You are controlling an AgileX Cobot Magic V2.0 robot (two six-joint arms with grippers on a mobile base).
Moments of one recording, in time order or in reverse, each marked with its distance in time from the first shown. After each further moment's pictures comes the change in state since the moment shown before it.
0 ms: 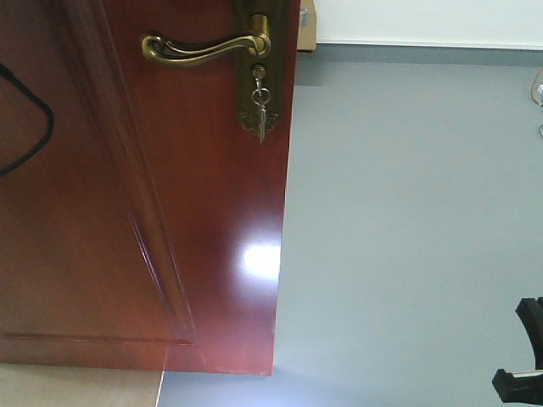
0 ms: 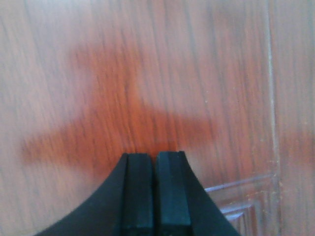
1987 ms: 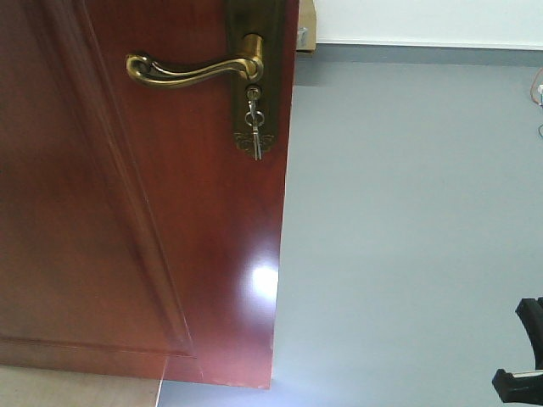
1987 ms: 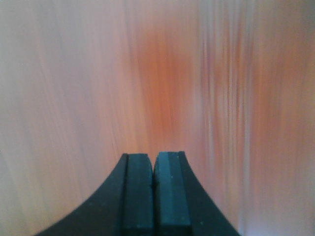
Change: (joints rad) left arm 0.117 -1.175 1.227 -0.022 0.112 -0.055; right arm 0.000 0.000 0.000 0.000 0.001 0.000
